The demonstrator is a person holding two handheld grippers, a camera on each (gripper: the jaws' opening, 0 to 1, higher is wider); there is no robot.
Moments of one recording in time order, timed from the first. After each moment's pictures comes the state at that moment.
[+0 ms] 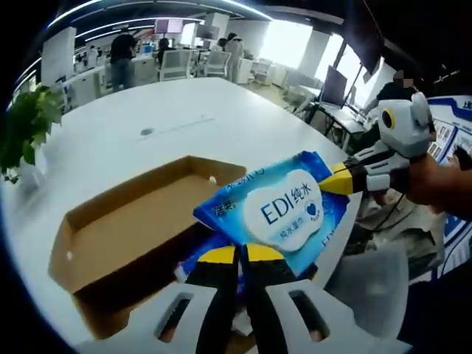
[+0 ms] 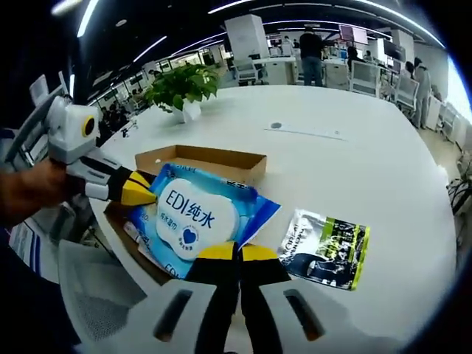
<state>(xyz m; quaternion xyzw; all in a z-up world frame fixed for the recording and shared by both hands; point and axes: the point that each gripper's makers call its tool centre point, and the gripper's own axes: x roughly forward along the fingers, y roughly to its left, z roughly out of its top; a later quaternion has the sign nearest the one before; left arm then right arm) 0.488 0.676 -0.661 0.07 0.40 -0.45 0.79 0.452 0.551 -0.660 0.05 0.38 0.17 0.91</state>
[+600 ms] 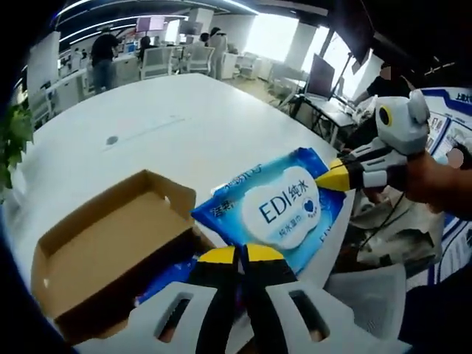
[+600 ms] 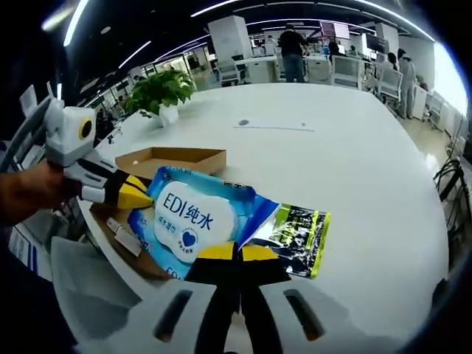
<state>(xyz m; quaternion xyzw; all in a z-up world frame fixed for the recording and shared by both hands) 0.477 0.595 -0.673 0.08 0.40 -0.49 0.77 0.438 0.472 -0.670 0.07 0.38 0.13 0.91</state>
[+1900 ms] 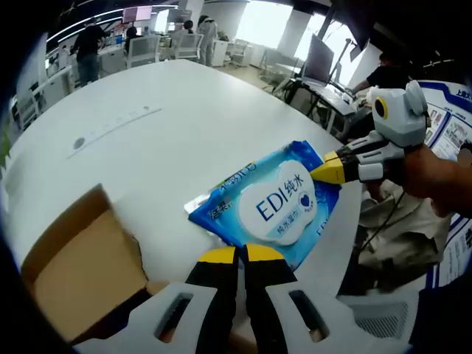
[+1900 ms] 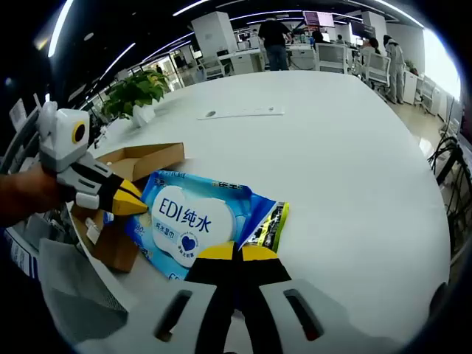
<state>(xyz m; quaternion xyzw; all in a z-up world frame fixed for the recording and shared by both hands) 0.491 0.527 -0.715 0.10 0.43 -0.50 0.74 0.458 0.402 -0.714 0.09 0.40 0.10 0.91</state>
